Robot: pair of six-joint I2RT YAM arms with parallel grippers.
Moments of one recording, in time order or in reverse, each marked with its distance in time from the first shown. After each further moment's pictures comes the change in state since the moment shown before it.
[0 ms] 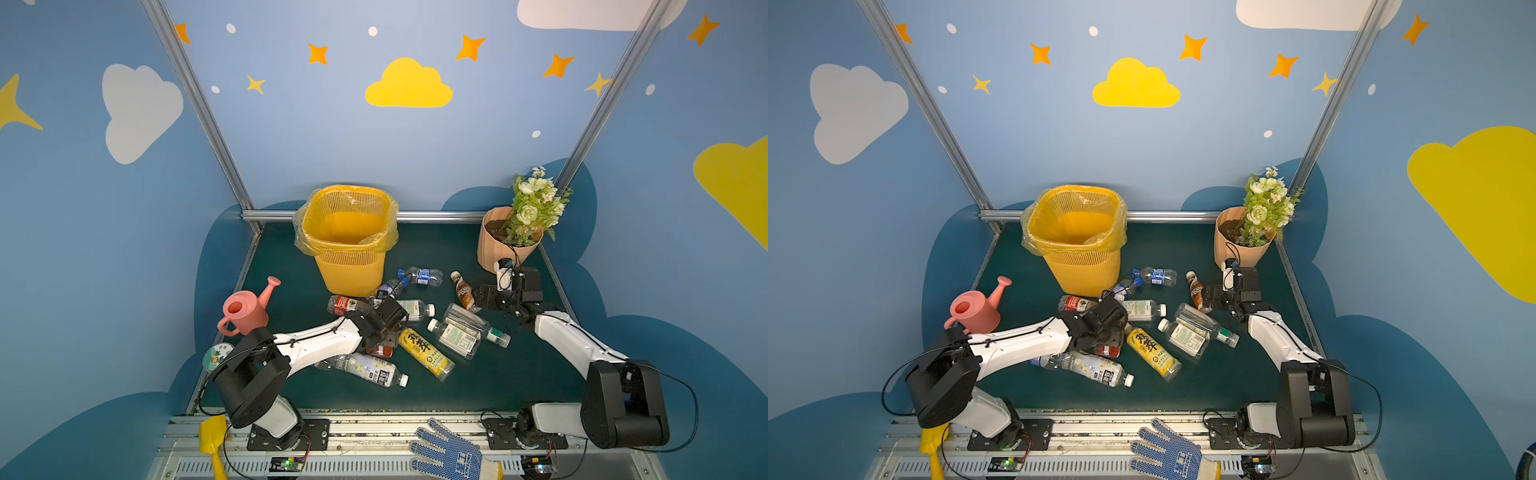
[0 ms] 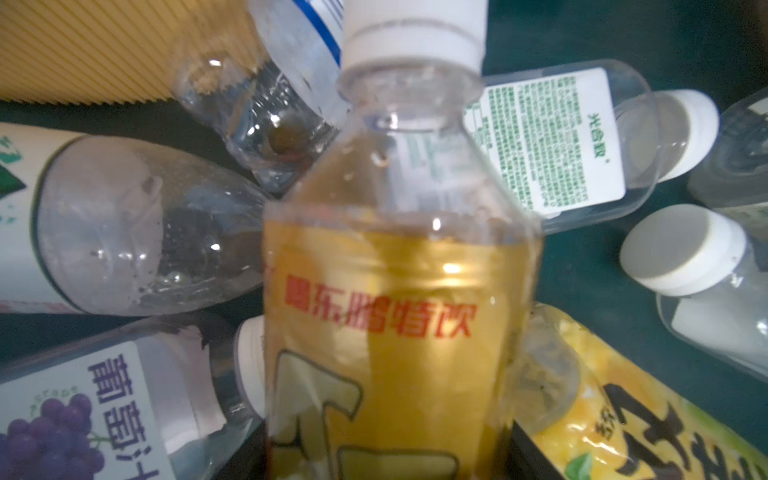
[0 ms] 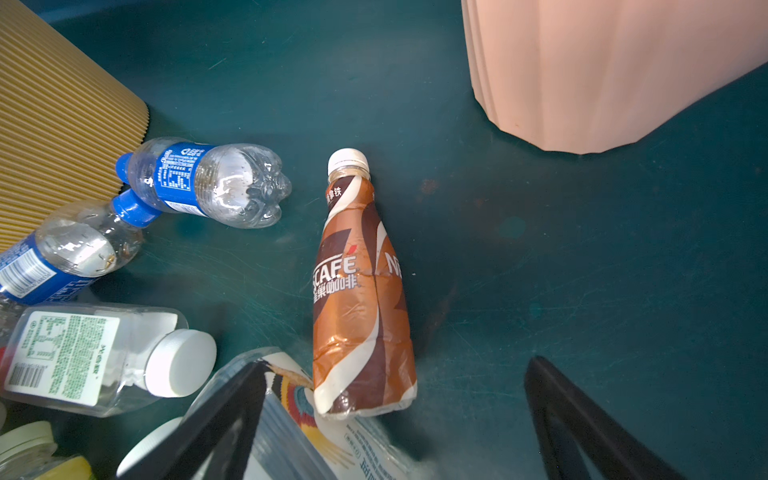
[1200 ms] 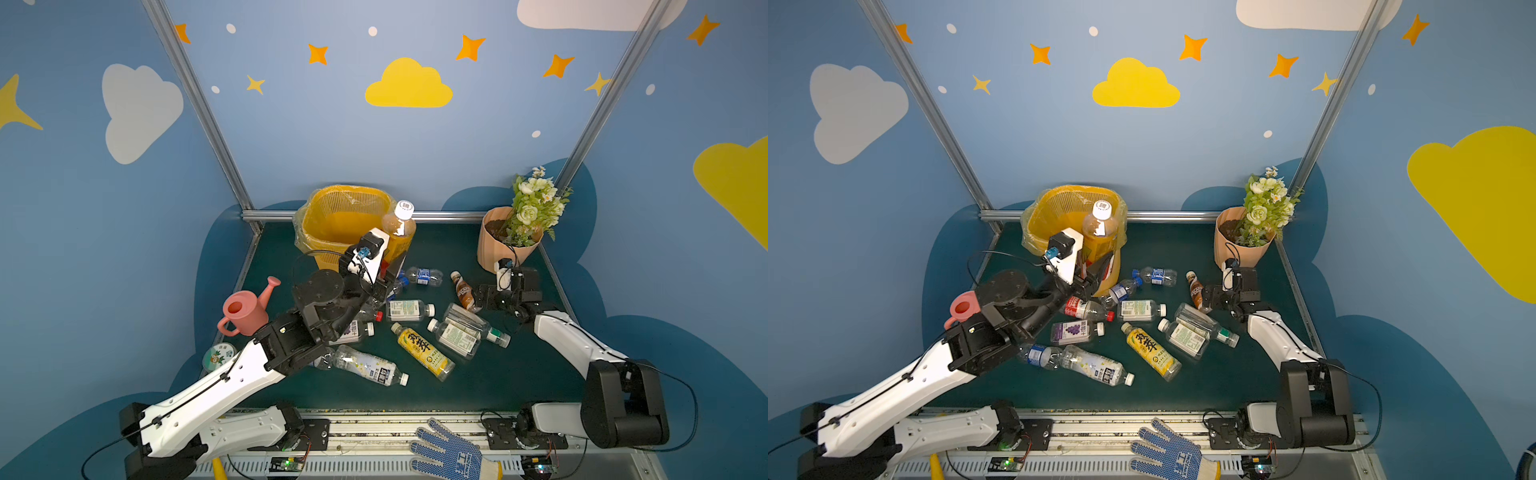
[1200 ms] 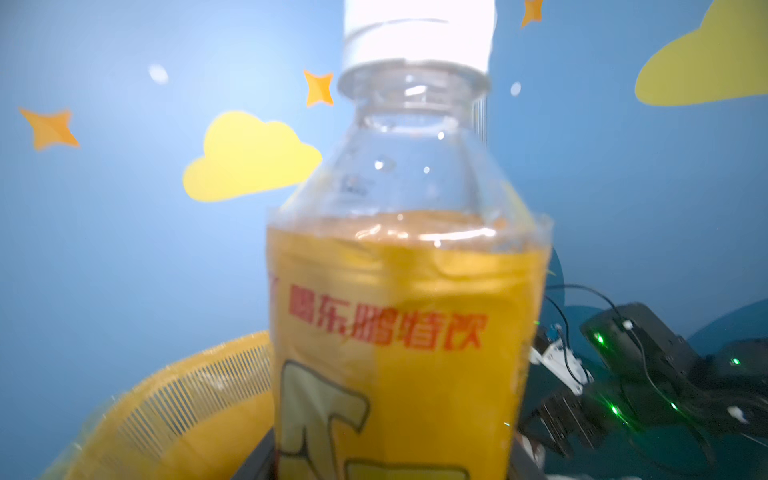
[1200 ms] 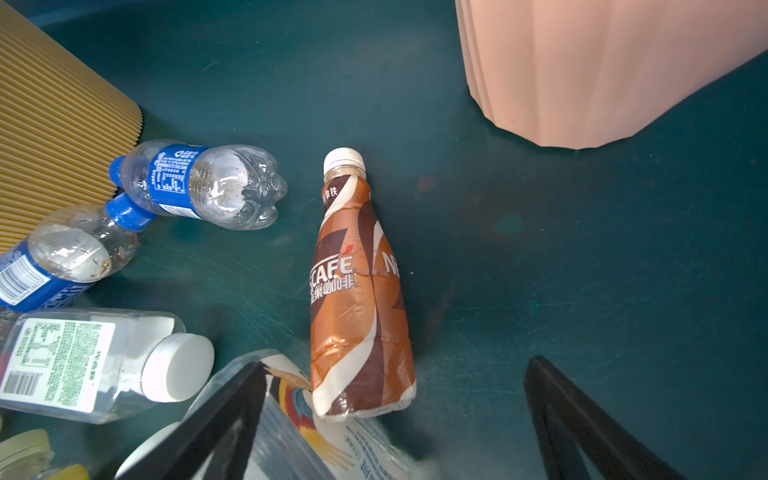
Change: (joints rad) left arm -0.108 -0.497 0.306 0.409 -0.187 0.892; right arm 0.008 0.003 0.000 -0.001 0.016 0.021
